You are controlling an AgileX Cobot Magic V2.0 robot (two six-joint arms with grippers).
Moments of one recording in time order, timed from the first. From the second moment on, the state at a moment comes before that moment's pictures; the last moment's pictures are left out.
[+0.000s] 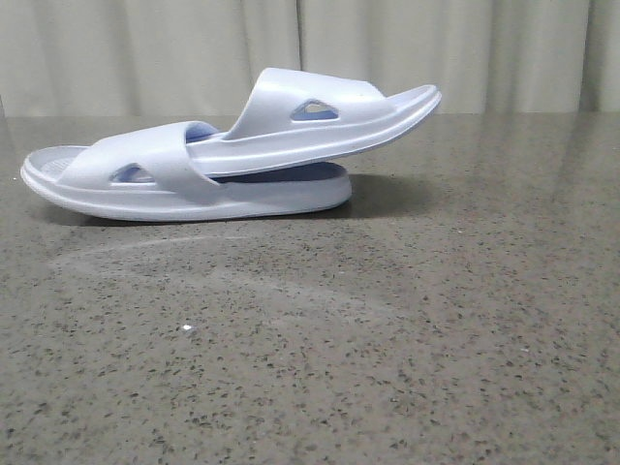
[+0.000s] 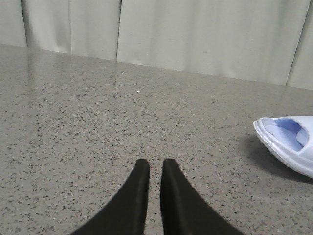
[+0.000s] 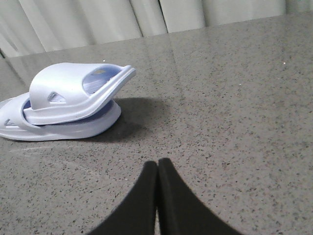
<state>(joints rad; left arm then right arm) 0.03 0.05 0.00 -0.10 0.09 -0.03 0.26 0.45 -0.20 1.36 0.12 -1.14</state>
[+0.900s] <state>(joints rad) 0.08 0.00 0.00 -0.09 0.17 -0.03 0.26 0.45 -0.20 1.36 0.12 -1.14</state>
